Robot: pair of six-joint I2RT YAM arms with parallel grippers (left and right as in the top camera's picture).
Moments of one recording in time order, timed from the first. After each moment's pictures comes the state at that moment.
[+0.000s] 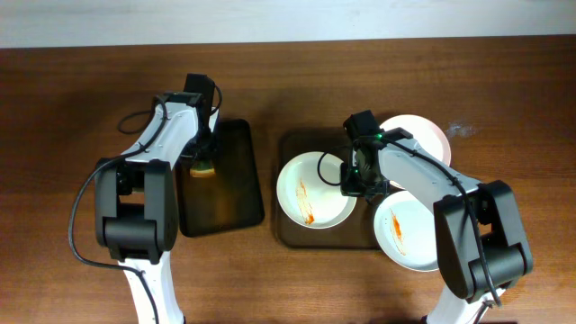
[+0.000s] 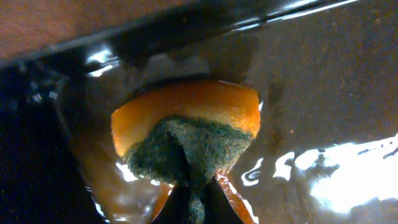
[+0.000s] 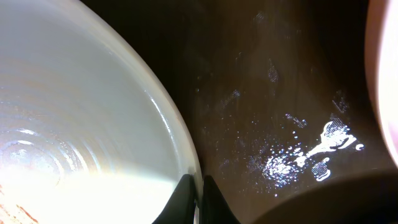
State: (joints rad) left arm -0.12 2.17 1.61 -0.93 -0.11 -0.02; right arm 0.32 1.91 1.20 -0.79 -0.07 0.35
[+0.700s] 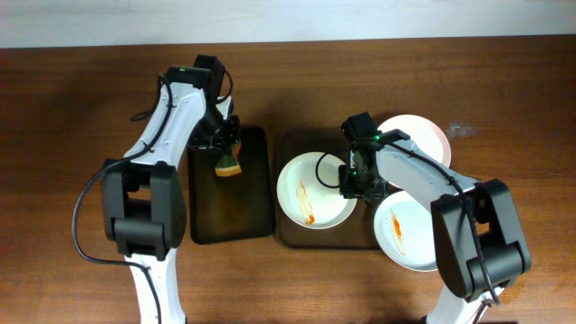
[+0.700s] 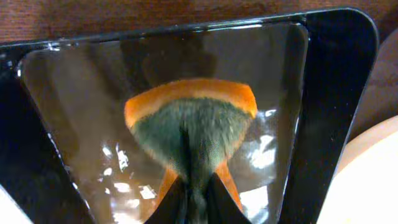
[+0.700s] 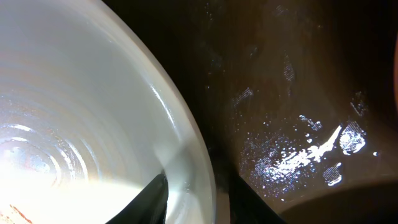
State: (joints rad) left arm -0.17 2.20 1.86 -1.24 0.15 -0.18; right arm 0.32 1.91 1.20 -0.79 -0.07 0.34
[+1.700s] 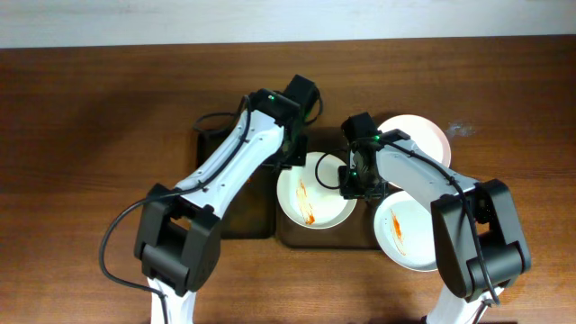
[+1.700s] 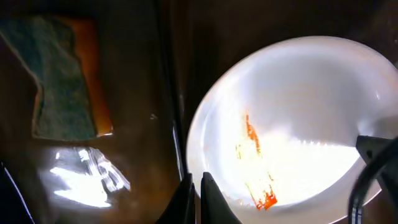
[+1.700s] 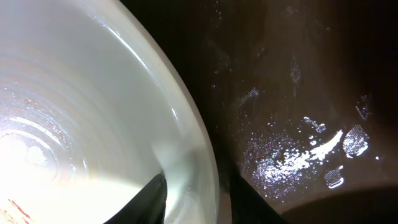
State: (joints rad) left arm -0.56 2.07 1.80 -1.19 -0.05 -0.44; right arm 0.32 1.91 1.20 -0.79 -0.08 0.30
